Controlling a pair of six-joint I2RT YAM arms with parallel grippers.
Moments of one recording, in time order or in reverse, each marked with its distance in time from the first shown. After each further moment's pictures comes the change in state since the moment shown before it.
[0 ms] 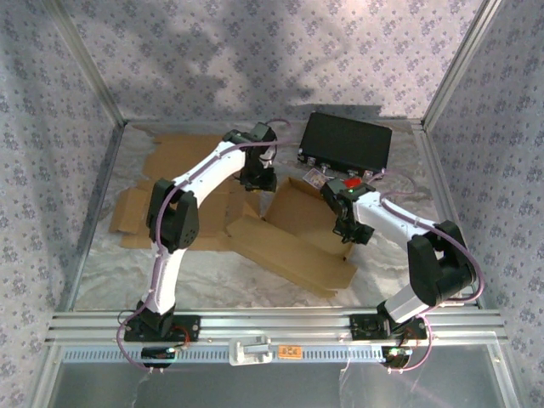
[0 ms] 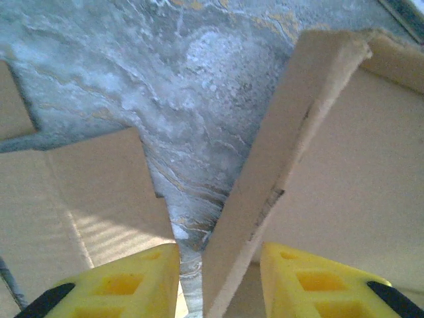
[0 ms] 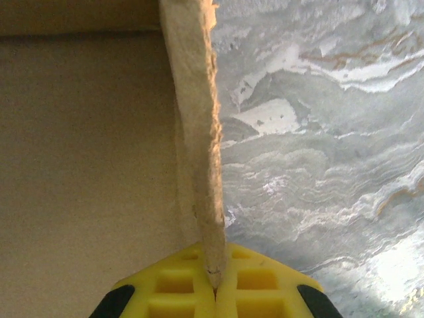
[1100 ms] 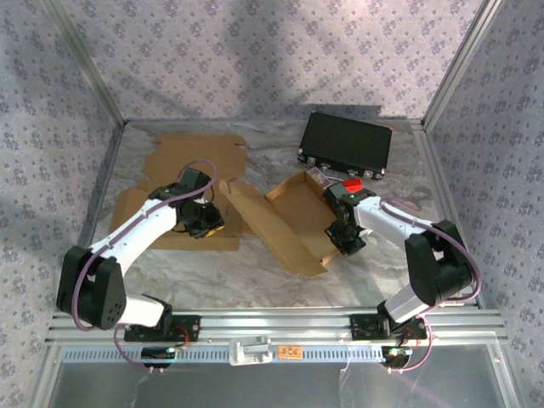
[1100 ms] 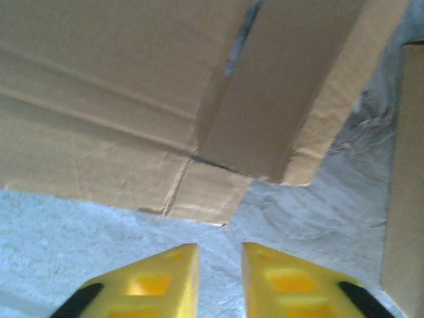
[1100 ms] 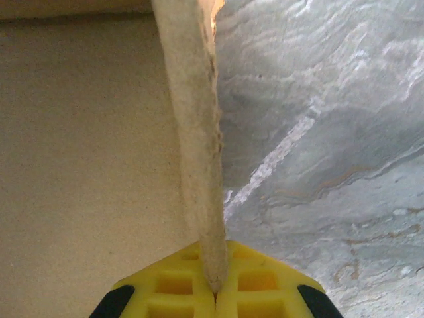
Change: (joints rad) left arm 0.199 -0.797 -1.009 0.324 0.052 -0.426; right arm -0.004 0.007 -0.068 0.100 -0.331 0.378
